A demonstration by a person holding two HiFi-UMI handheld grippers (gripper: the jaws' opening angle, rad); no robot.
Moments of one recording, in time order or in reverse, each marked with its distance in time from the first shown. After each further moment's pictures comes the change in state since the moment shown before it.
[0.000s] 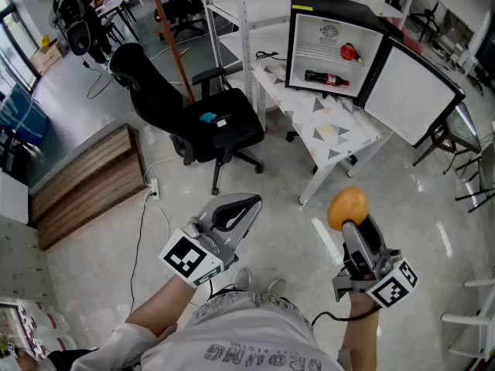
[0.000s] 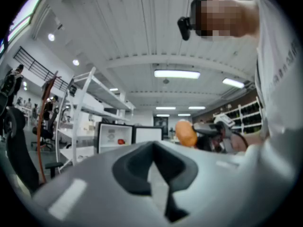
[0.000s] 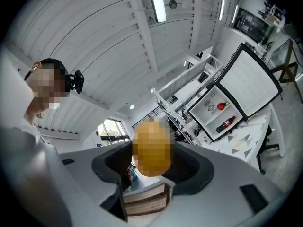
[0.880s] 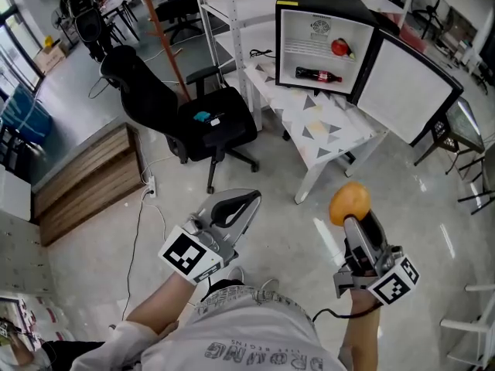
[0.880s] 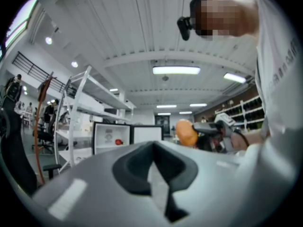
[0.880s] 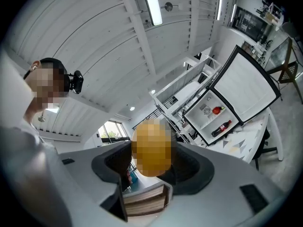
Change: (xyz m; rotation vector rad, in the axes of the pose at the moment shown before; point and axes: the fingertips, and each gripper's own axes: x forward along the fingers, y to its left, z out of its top) left arm 0.063 -0.030 -0.004 0.029 0.011 0.025; right arm -0.030 -0.054 0.041 0.011 -0.009 0.010
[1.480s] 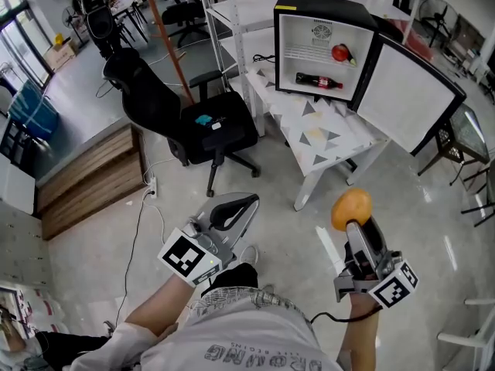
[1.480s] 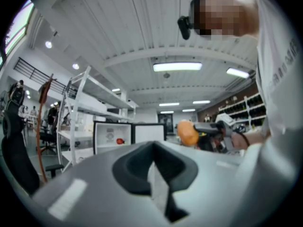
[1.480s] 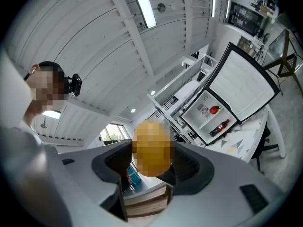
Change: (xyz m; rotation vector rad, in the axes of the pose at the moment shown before) left arm 0.032 -0.015 -0.009 0.020 0.019 0.047; right arm -0.020 -0.042 0.019 0.047 -0.009 0.030
